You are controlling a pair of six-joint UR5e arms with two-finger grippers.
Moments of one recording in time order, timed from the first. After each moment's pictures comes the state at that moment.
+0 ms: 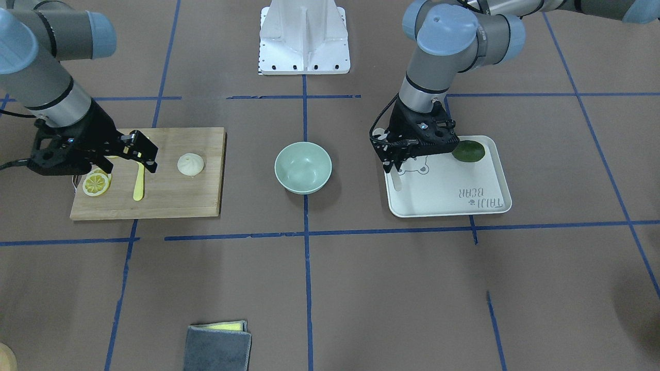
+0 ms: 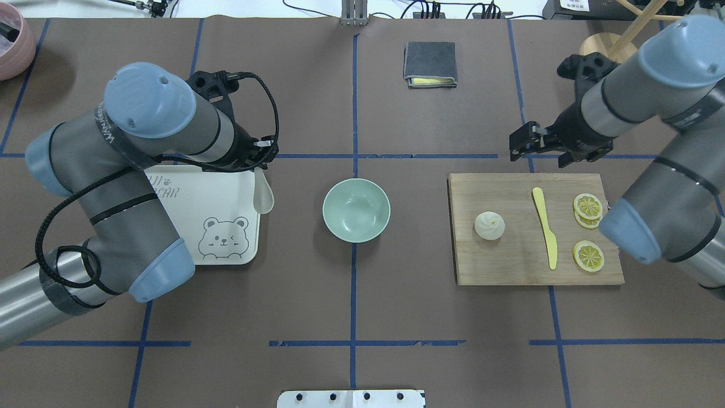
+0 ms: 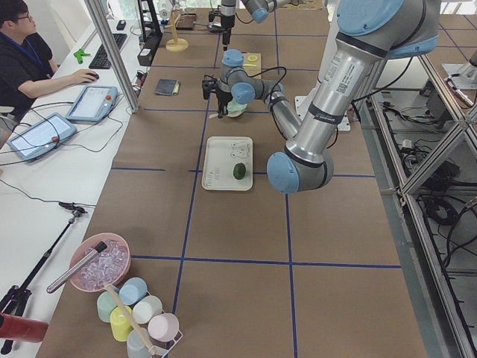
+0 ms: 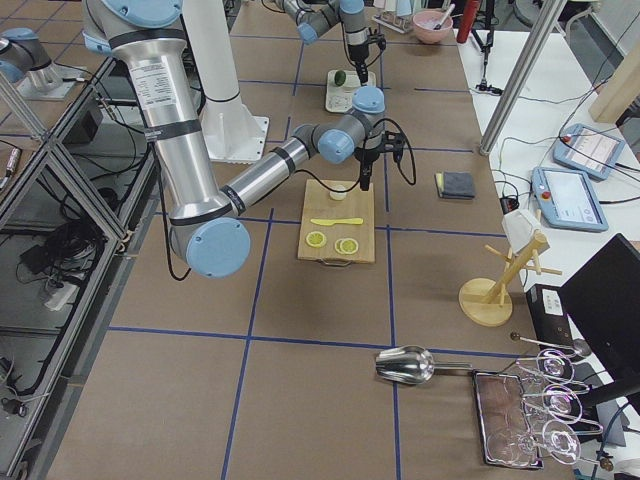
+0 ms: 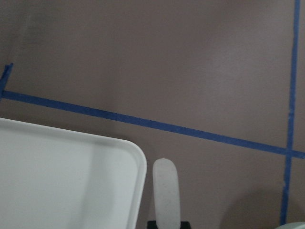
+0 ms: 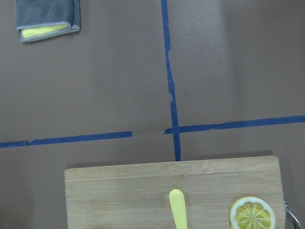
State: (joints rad) left arm -0.67 -2.14 -1.80 -1.72 -1.86 -1.41; right arm 0.85 -1.29 1.89 -1.43 2.11 1.06
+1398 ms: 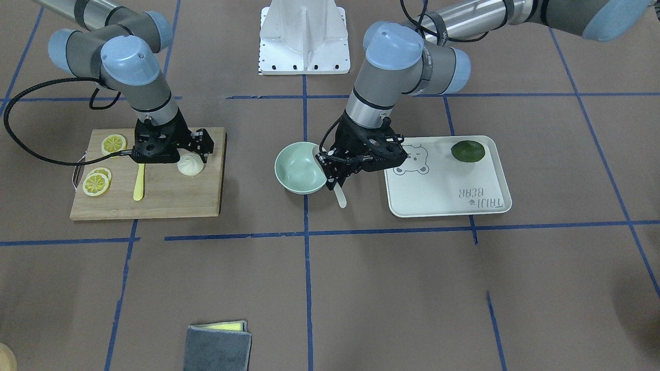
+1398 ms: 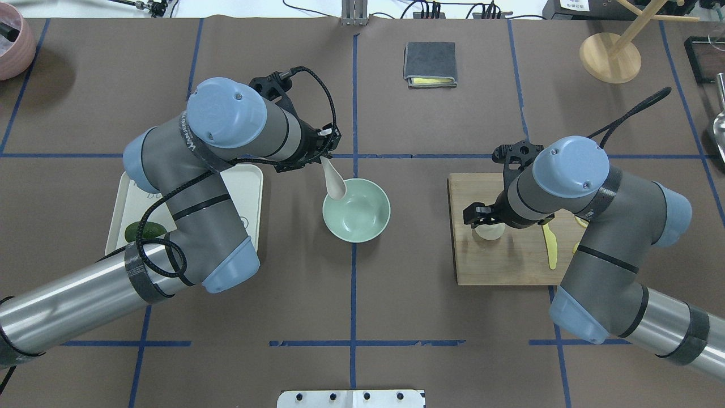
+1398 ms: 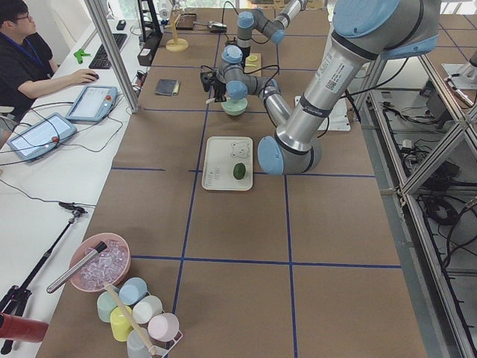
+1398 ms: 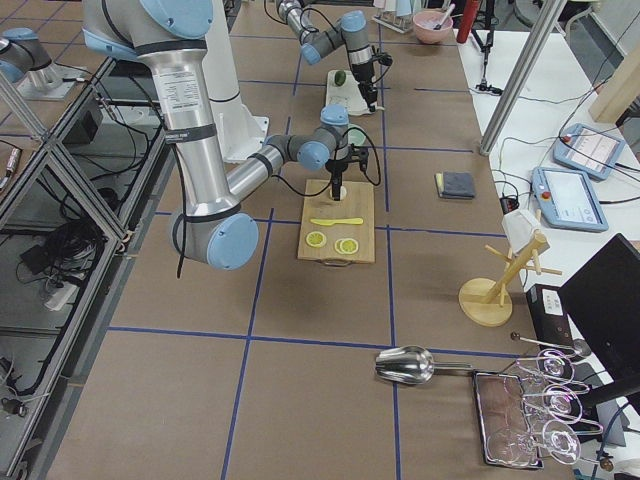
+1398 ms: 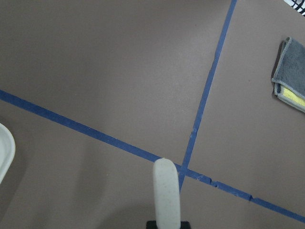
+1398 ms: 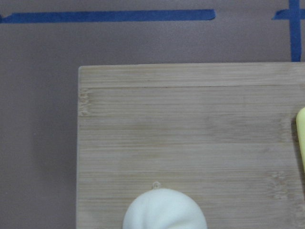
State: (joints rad) left arm -0.61 -2.28 -1.57 -1.97 -1.79 -1.66; right arm 0.60 -1.30 1.83 -1.40 1.91 1.15
